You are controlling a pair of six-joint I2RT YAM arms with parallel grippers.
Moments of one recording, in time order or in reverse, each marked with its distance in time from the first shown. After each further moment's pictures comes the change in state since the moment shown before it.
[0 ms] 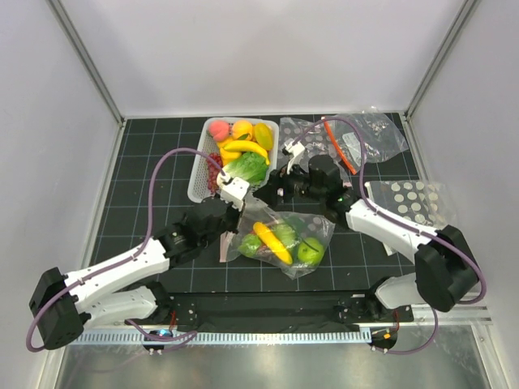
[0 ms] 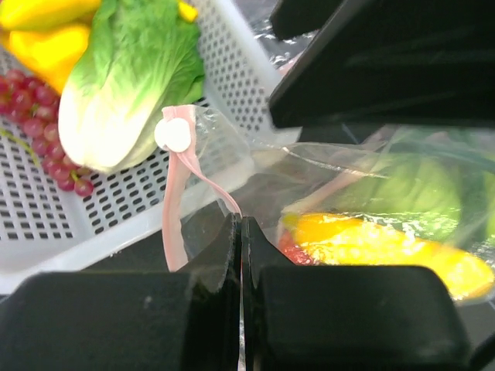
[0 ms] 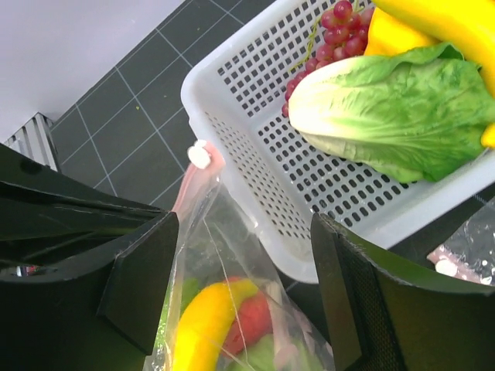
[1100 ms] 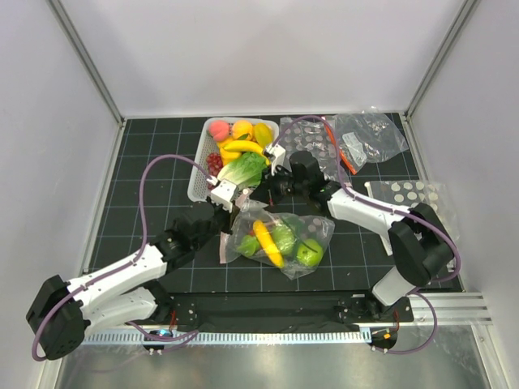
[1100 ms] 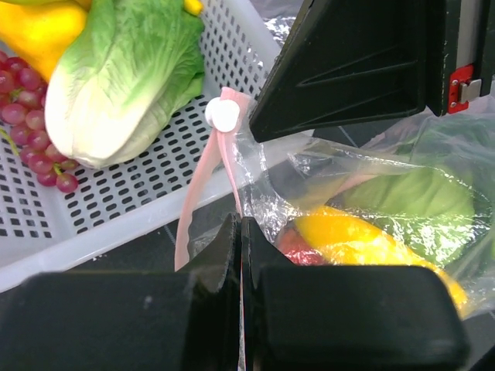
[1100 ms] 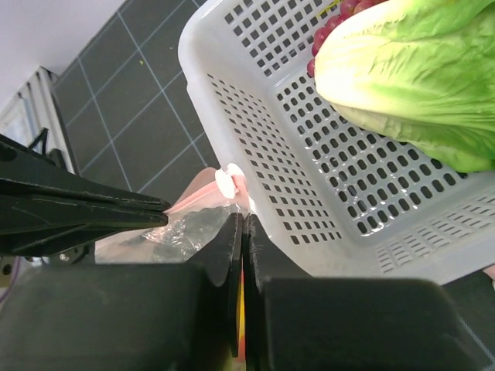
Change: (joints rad) left arm 0.106 -0.055 -0.188 0.221 0.101 -0.036; right arm 0.021 0.224 0.138 -0.068 -0.110 -0.008
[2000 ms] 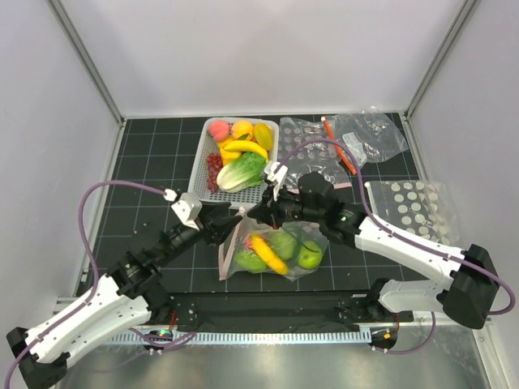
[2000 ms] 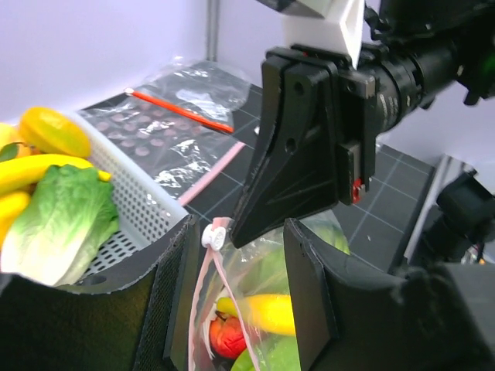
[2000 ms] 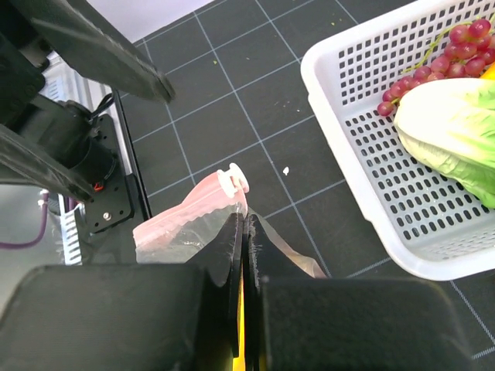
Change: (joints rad) left arm -0.031 -0.458 -0.003 -0.013 0.270 0.001; right arm 0.232 -0.371 -0.082 -0.152 0.178 -0.130
